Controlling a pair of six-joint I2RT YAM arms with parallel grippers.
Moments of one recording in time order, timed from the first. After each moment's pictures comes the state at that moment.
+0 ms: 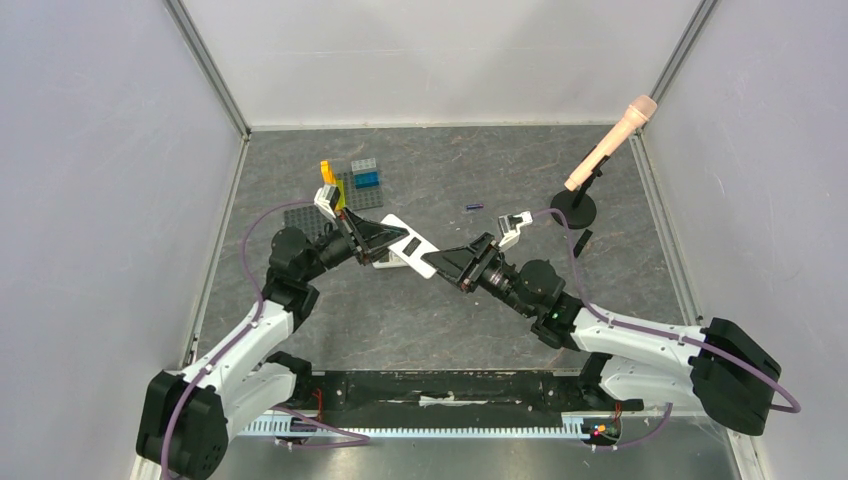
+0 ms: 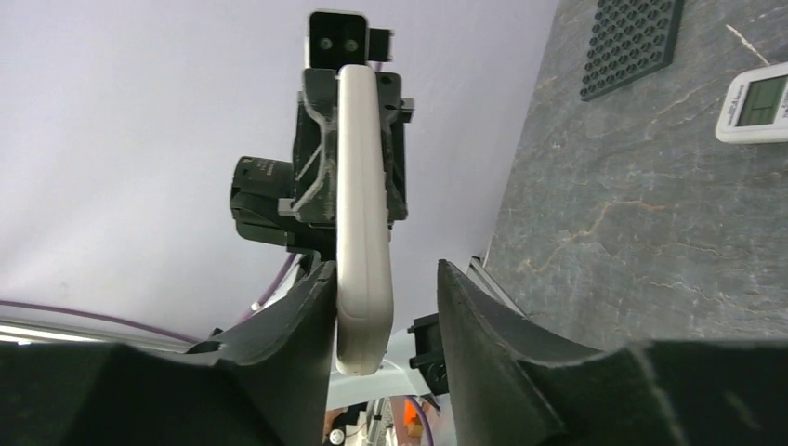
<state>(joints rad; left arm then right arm) -0.35 0.94 0.45 0.62 0.68 -1.44 0.95 1.10 0.45 0.73 0.05 1.31</state>
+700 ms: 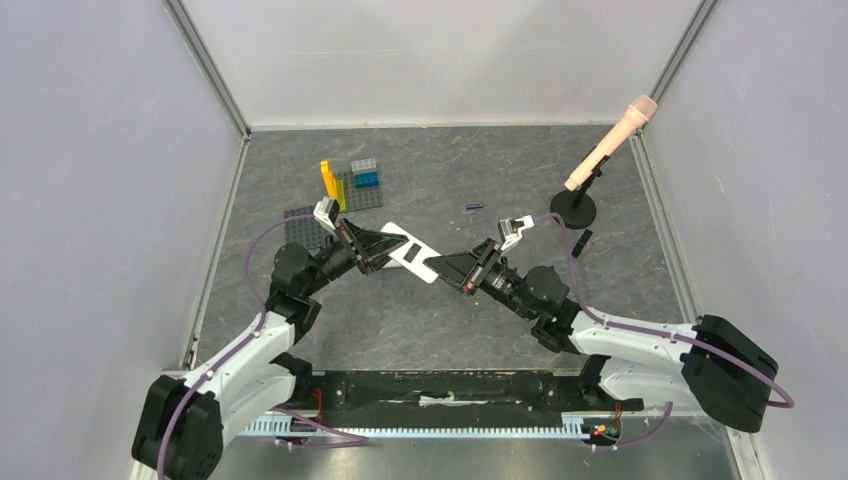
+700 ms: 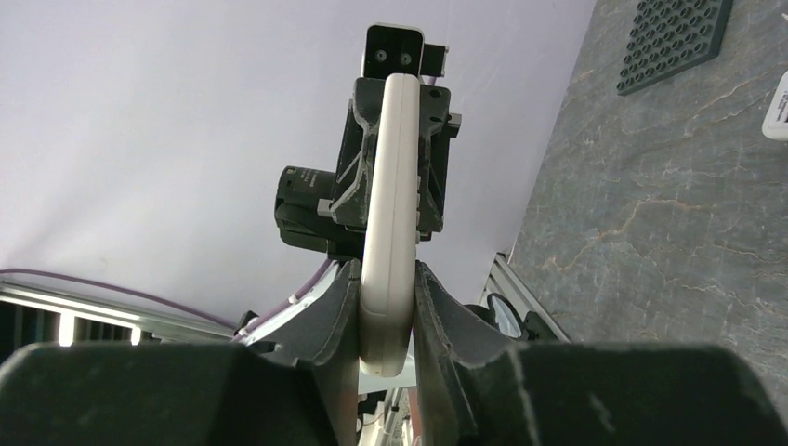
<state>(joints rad) -0.38 0.92 0.36 0.72 0.59 -1.54 0.95 1.11 0.39 0.88 0.02 1.33</state>
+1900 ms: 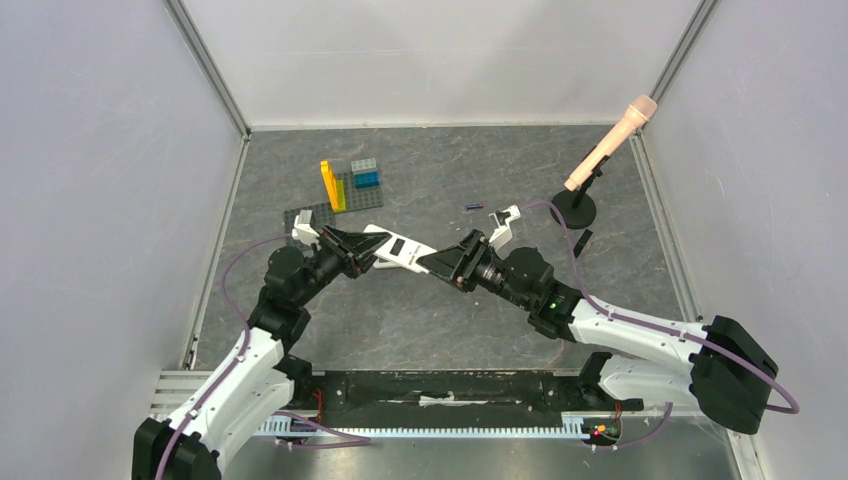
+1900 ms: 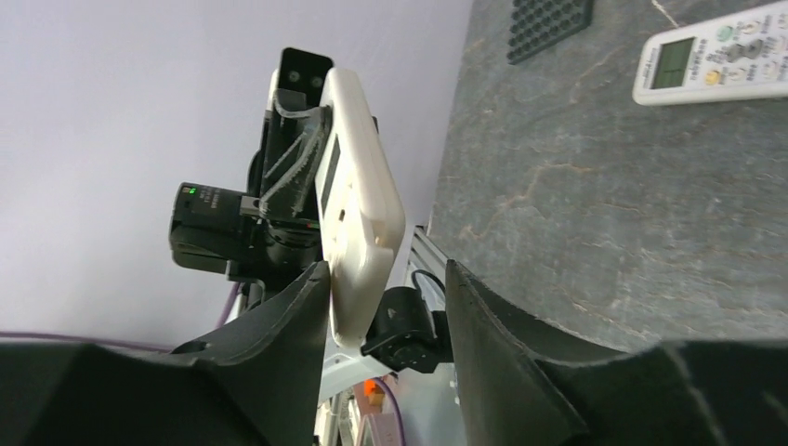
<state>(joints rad) -0.36 0.70 0.36 0.32 0.36 -1.54 0.93 1.12 0.54 0.52 -0.03 1.28</state>
